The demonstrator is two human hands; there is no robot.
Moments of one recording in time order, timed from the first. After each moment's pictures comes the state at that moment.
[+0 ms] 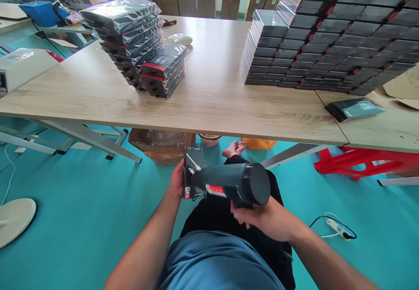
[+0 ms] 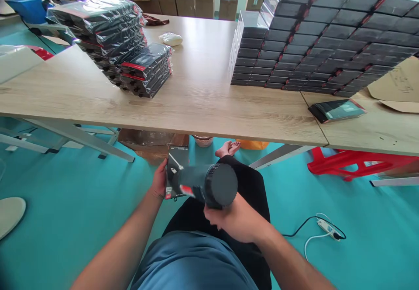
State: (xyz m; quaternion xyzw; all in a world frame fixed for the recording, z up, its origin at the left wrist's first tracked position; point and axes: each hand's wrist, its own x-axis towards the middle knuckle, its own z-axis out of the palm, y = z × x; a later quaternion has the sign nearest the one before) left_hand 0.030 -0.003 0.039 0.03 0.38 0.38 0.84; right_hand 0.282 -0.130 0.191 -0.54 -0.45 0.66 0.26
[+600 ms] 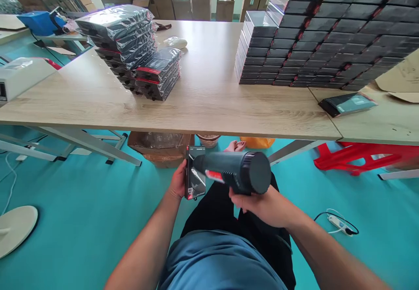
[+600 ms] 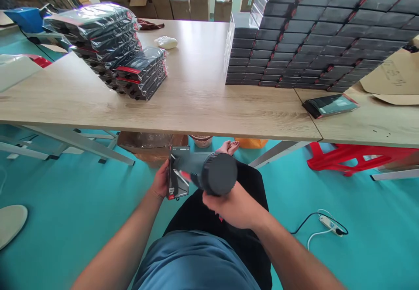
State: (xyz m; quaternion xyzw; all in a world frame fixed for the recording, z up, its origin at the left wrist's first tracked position) left_hand 0.036 -0.002 0.042 0.07 0.37 0.38 0.84; right_hand 0.290 -0.118 0.206 -0.53 -0.50 0.63 0.27
